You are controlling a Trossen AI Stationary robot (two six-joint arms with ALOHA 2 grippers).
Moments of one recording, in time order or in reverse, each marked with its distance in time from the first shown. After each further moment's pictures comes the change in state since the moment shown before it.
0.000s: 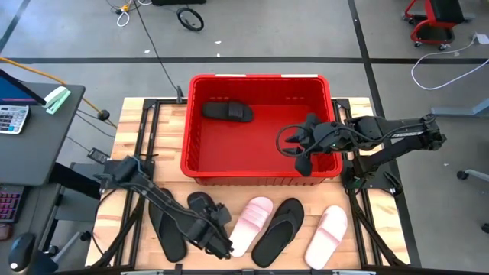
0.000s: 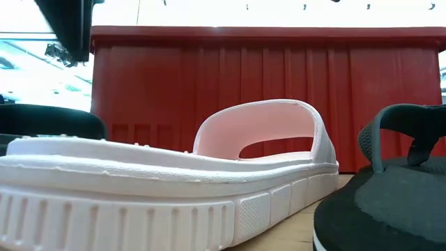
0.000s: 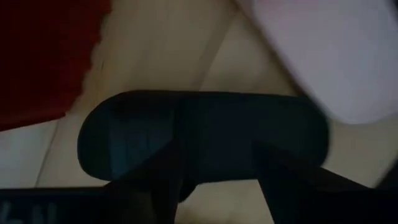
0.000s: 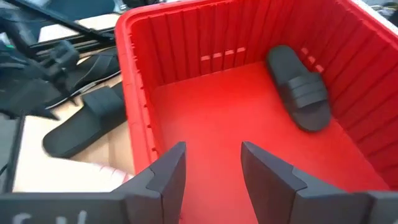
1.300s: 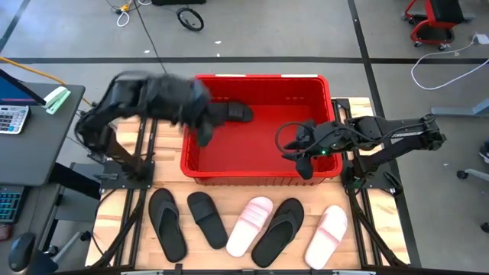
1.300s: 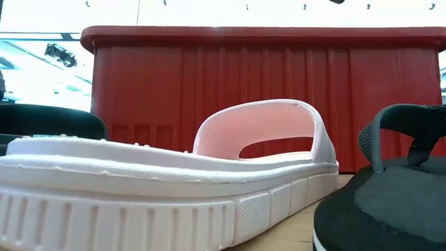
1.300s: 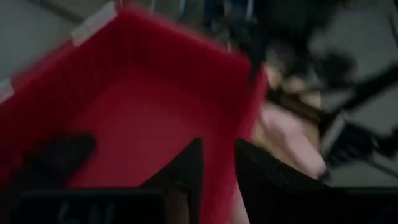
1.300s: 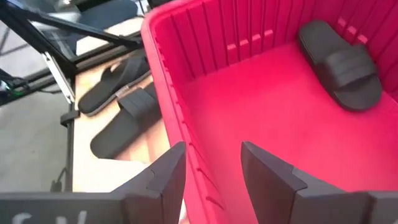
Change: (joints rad) left arm 0.631 -0.435 0.521 -0.013 0.077 0.657; right arm 0.003 0.000 0.000 0.009 -0.108 0.153
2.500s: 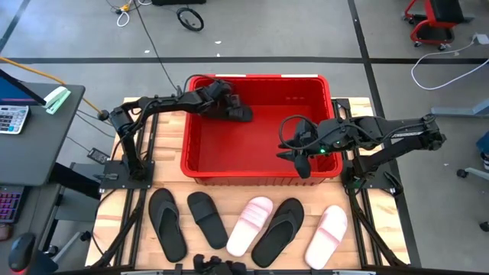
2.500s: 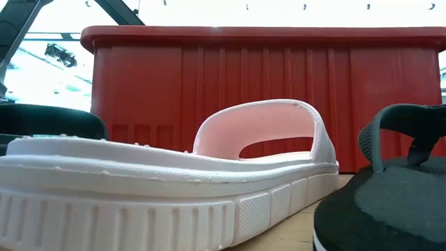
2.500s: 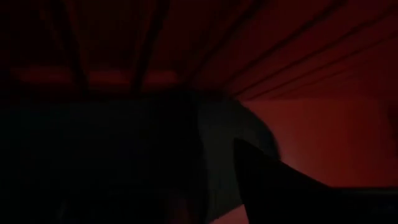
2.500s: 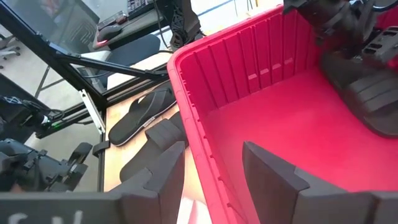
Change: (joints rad) left arm 0.619 0.256 -1.053 1.102 0.002 -0.451; right arm 0.000 0.000 0.000 0.149 -0.021 0.036
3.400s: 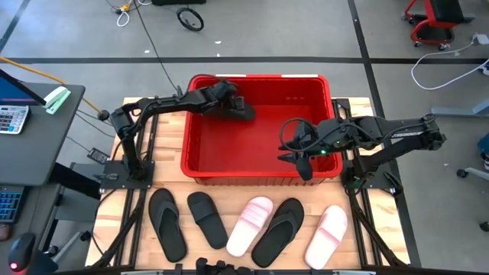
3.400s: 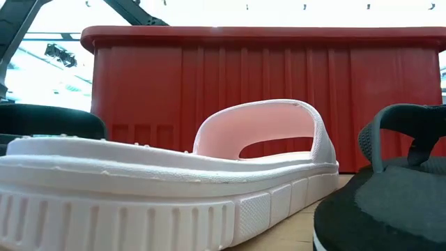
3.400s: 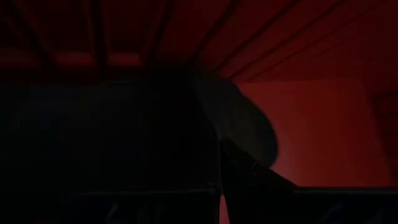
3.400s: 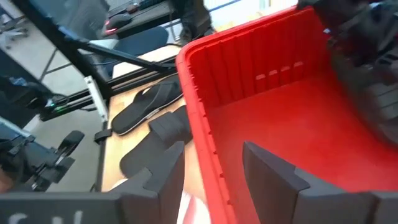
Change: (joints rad) left arm -0.050 -0.002 0.092 -0.125 -0.015 -0.019; right arm 0.000 0.000 0.000 -0.001 -0.038 -0.078
